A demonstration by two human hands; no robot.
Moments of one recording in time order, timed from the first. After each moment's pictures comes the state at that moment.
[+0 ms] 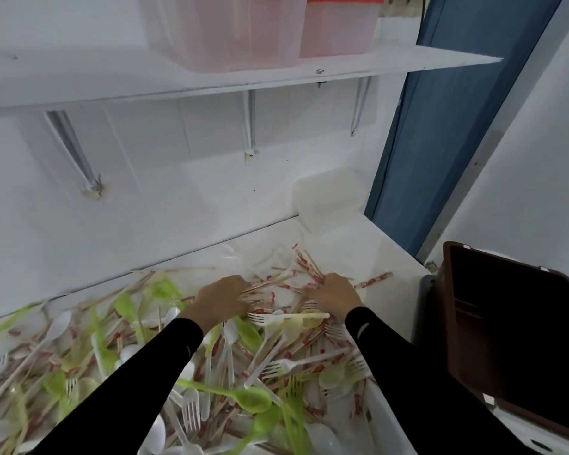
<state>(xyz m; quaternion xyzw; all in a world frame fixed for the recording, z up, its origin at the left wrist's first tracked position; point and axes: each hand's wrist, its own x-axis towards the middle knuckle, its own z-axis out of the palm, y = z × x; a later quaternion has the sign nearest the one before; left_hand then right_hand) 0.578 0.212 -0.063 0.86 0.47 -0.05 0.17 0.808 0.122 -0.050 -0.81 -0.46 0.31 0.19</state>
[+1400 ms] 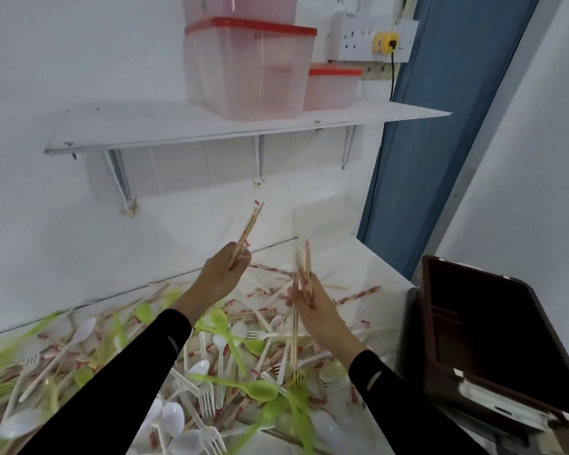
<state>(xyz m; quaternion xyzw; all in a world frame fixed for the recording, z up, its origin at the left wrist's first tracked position) 0.560 0.172 0.033 0.76 0.49 0.29 0.30 0.734 0.047 0.004 -0.60 -0.50 0.37 0.51</state>
